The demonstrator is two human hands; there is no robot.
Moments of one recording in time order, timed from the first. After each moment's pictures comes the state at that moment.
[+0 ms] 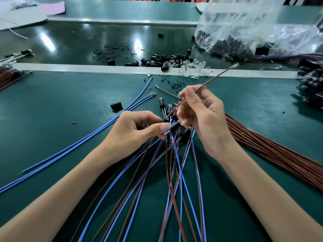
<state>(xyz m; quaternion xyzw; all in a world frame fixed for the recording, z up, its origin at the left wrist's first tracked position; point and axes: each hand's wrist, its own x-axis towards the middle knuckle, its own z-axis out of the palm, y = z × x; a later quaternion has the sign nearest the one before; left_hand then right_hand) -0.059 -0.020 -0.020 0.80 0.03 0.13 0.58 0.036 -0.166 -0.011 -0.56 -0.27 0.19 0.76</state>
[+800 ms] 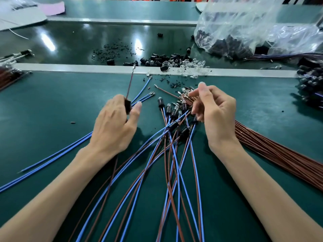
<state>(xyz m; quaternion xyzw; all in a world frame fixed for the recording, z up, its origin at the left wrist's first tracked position) -0.052 0.004 -0.034 0.92 0.19 0.25 0.24 0.044 -0.171 -0.013 -0.67 -0.19 -0.01 0.71</state>
